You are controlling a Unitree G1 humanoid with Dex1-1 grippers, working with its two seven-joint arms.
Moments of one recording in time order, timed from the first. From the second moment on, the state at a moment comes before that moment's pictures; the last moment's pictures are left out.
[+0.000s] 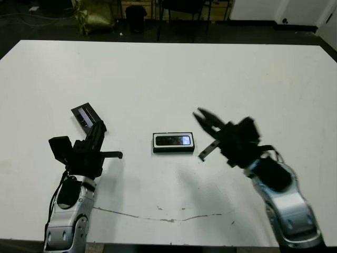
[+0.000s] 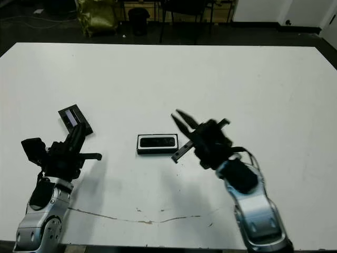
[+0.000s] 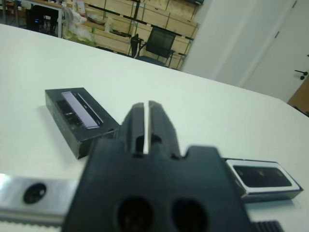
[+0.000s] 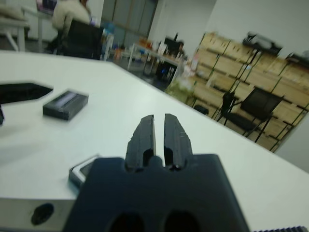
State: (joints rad) left arm 0.08 0.11 0.11 -0.21 -0.31 0.09 -0.15; right arm -0.10 -0.32 0.10 -0.53 0.06 0.27 0.42
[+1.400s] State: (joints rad) left arm -0.95 0.71 -0.23 0.75 0.25 0.10 -0.53; right arm 0.02 -0.17 -0.14 -0.49 0.29 0.24 0.10
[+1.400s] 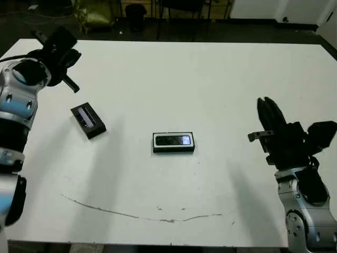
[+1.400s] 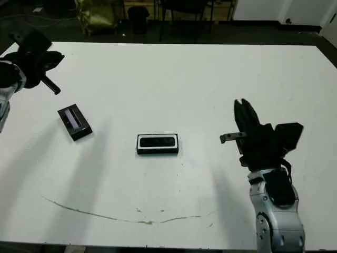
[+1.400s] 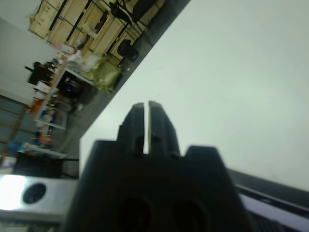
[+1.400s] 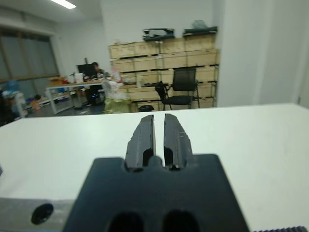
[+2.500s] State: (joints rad) left arm -1.08 0.66 -0.67 1.20 0.84 -0.27 -0.25; right arm 0.04 -0.16 -0.17 -0.60 0.36 0.41 0.03
